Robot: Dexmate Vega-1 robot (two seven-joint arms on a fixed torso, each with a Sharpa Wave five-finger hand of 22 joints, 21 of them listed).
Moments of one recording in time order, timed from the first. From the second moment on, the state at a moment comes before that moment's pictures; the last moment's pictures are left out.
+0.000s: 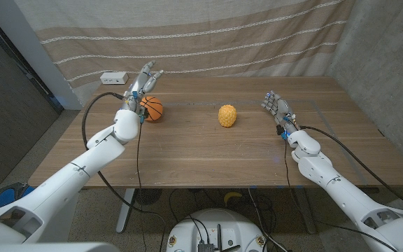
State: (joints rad) left arm 0.87 0.73 0.40 -1.72 0.14 0.08 0.48; left_hand 0.08 0.06 0.66 -0.03 0.18 0.03 -0.12 0.18 0.17 -0.03 -0.04 0.20 0.17 0.00 -0.03 0.18 0.17 0.12 0.05 0.23 0.18; right arm -0.83 -0.45 -0.37 -1.19 0.66 0.36 0.04; right_hand 0.46 0.16 0.35 -0.02 0.19 0.26 0.08 0.22 0.18 0.24 0.04 0.23 0.21 0.15 0.02 0.27 0.39 0.21 0.03 0.52 0.17
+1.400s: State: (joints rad) left arm 0.92 0.78 0.41 -1.92 0.31 0.58 0.51; left_hand 0.15 -0.10 0.60 -0.18 0.18 -0.17 -0.02 0.17 0.18 -0.17 -0.05 0.17 0.18 -0.08 -0.01 0.17 0.17 0.08 0.06 0.20 0.18; right arm -0.83 -0.45 -0.37 -1.20 0.66 0.37 0.05; right_hand 0.46 0.16 0.36 -0.03 0.19 0.27 0.08 0.21 0.18 0.25 0.05 0.22 0.21 0.15 0.02 0.27 0.39 0.21 0.04 0.50 0.17
